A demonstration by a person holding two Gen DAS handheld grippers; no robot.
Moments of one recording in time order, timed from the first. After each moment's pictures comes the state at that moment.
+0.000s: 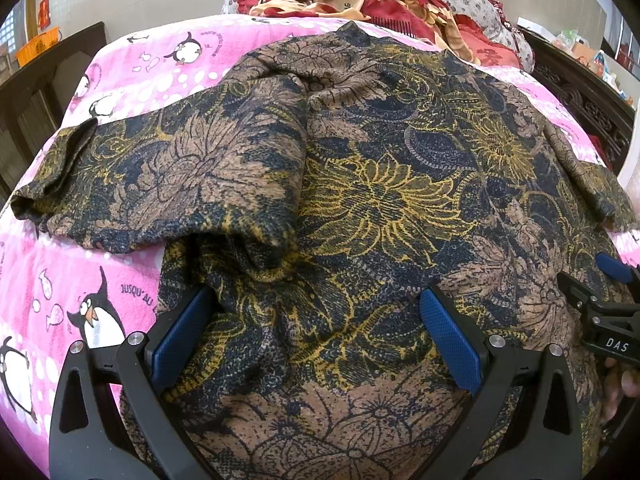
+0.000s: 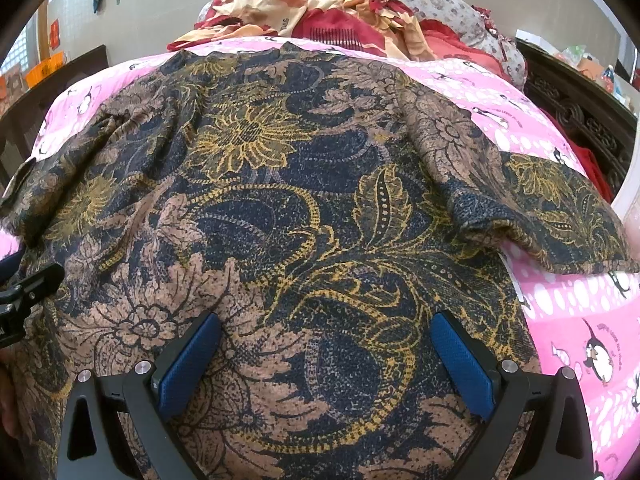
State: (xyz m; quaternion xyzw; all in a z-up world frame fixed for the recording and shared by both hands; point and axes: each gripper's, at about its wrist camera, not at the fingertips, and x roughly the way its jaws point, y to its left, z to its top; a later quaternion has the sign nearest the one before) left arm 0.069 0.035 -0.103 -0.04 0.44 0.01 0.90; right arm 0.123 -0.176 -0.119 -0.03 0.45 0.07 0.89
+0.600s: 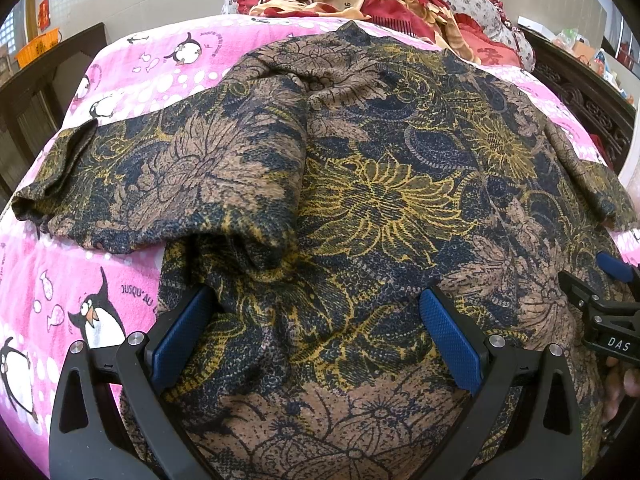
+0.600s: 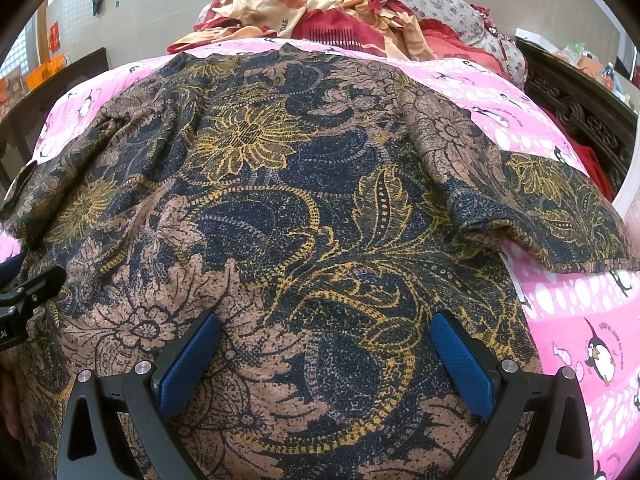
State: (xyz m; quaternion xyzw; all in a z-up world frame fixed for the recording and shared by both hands) left arm 0.069 0.035 -0.103 -0.04 0.44 0.01 0.90; right arm 0.123 -0.175 -0.118 -0.04 0.44 0.07 0.89
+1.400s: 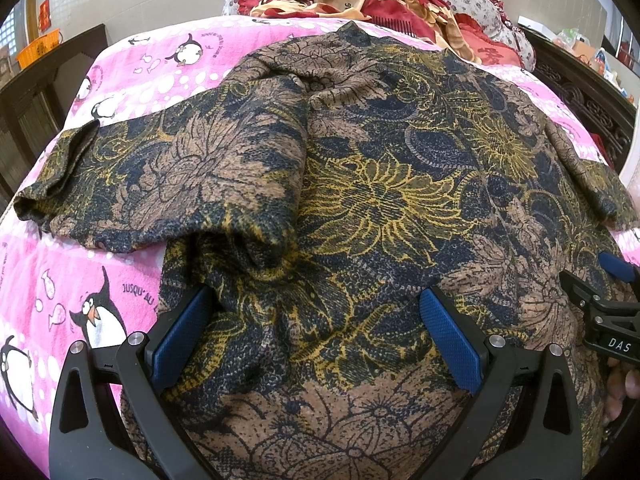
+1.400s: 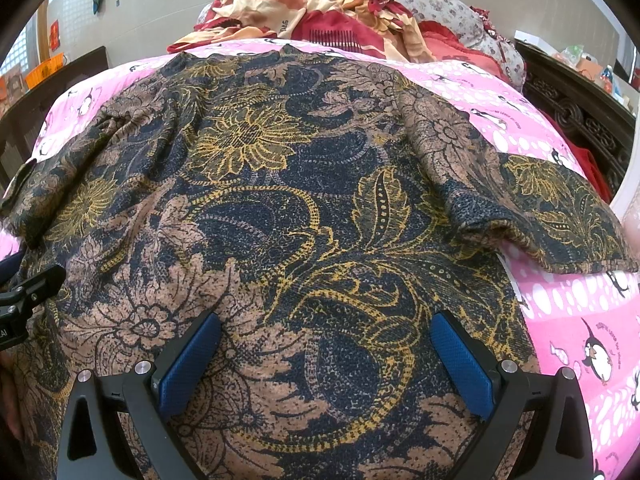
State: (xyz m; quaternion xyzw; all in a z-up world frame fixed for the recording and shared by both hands) left arm 0.068 0.035 -0.103 -0.04 0.44 0.01 0.90; right arm 0.122 -0.174 -0.117 -0.04 0.44 0.07 0.89
